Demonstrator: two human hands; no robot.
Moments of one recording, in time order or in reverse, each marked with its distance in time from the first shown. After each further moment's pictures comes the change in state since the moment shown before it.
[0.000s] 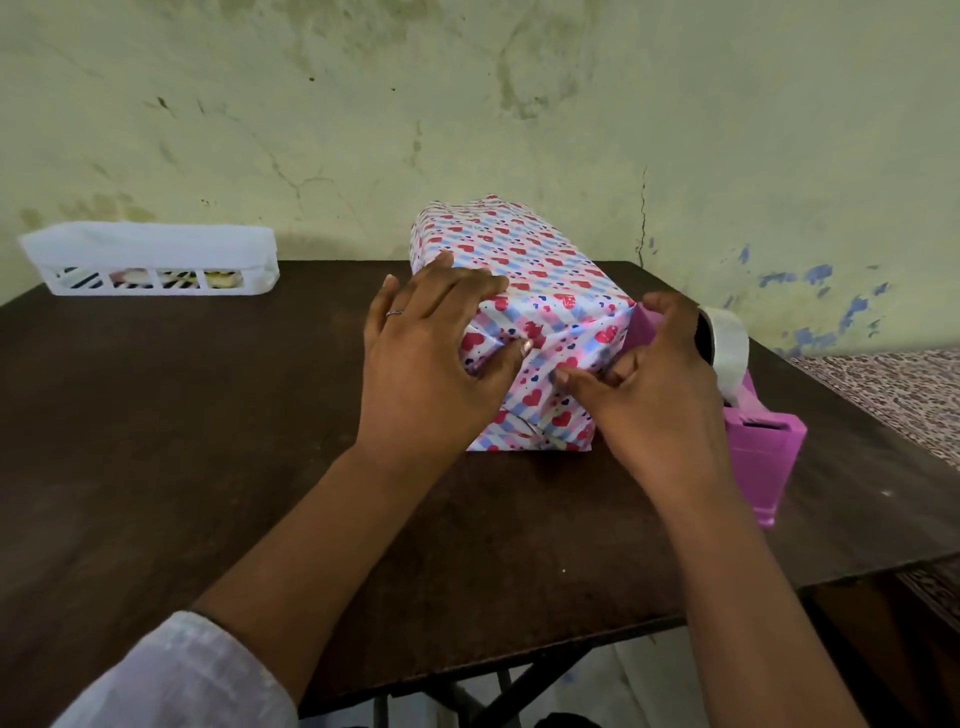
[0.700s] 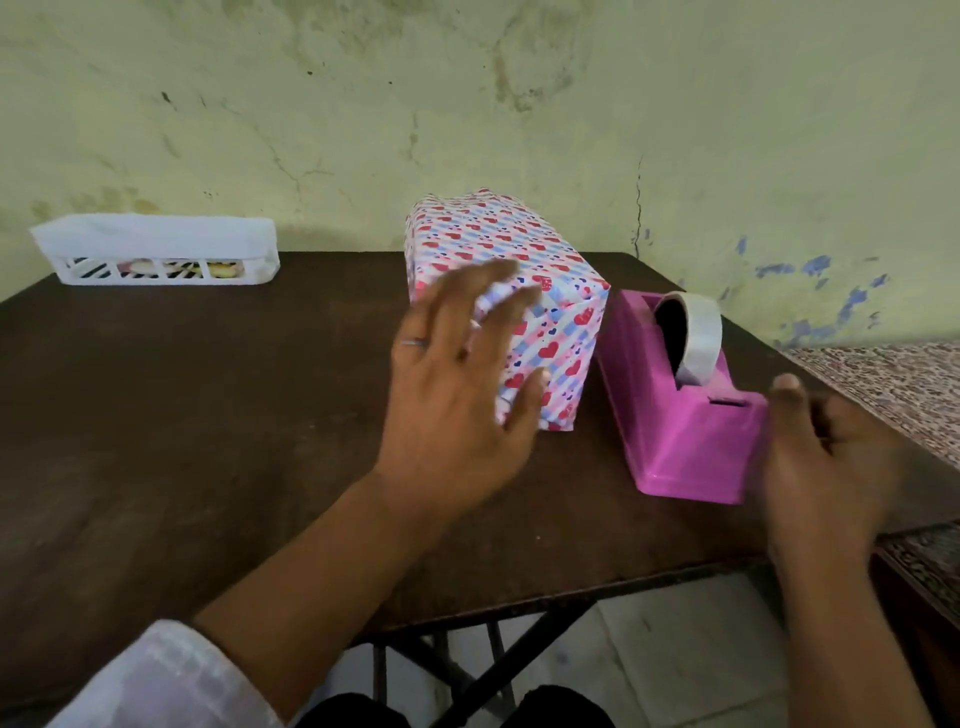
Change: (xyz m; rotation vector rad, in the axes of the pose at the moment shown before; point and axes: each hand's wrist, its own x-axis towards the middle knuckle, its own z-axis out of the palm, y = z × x) left_hand -0.031 0.034 -0.005 -0.032 0.031 0.185; right_hand -0.019 0.089 -0.048 0.248 0.450 0.174
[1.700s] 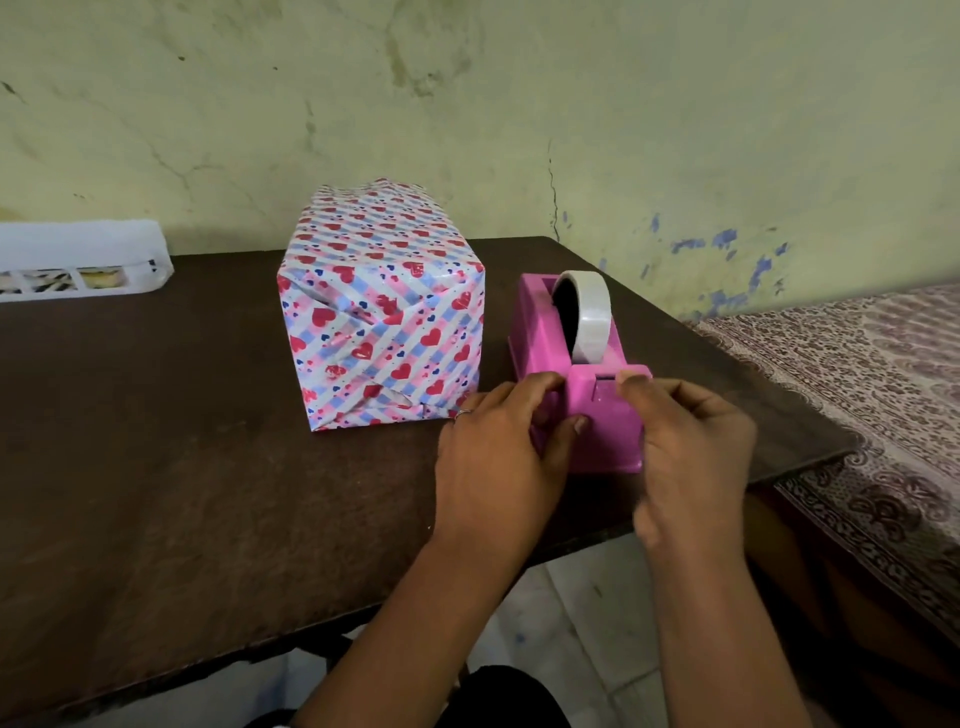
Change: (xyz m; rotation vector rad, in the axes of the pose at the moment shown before) left_hand -0.023 0.086 0.072 -0.278 -0.344 -0.368; right_hand -0.009 -0.010 -0.006 0.536 -0.069 0.300
